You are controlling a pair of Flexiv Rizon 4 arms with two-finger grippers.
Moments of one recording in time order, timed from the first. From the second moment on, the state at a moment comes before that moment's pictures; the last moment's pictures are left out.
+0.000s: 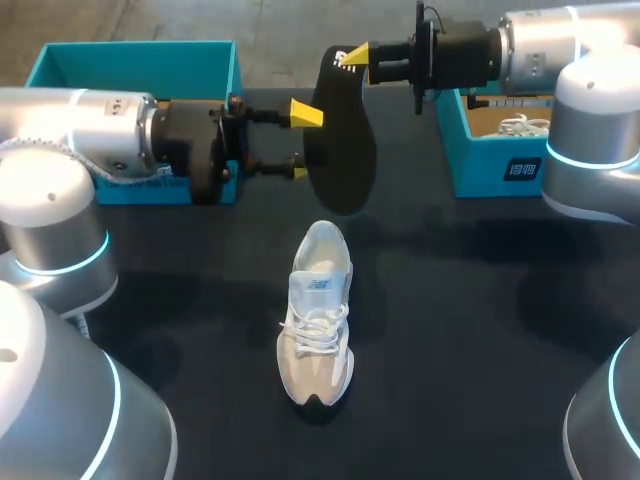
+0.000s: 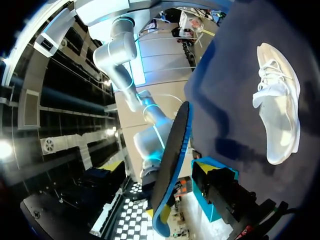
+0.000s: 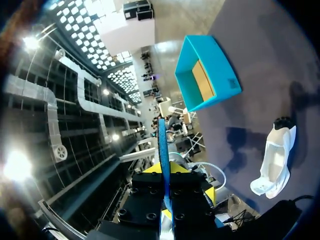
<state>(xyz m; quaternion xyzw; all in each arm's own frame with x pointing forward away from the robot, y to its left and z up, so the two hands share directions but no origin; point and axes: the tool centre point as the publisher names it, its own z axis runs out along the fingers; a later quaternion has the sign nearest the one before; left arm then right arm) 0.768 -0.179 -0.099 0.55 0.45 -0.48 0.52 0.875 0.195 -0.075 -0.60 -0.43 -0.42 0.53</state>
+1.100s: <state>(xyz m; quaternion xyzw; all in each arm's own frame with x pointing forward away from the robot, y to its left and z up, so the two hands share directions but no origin) 0.771 -0.193 -0.085 0.56 0.44 -0.46 0.54 0.875 0.194 -0.074 -0.60 -0.43 -0.42 0.53</state>
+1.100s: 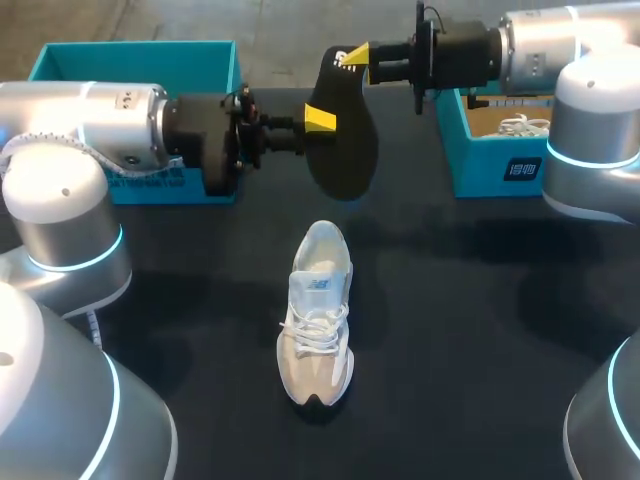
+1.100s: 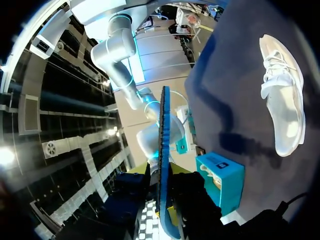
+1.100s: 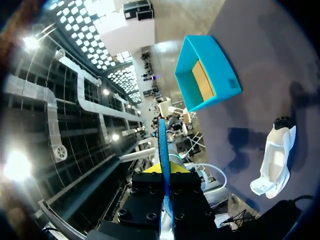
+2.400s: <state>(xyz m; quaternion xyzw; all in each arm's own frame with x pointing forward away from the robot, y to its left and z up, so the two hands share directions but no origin) 0.781 -0.180 -0.090 0.55 0.45 -0.45 0.54 0.861 0.186 -0.063 -0.58 -0.45 -0.43 0.53</state>
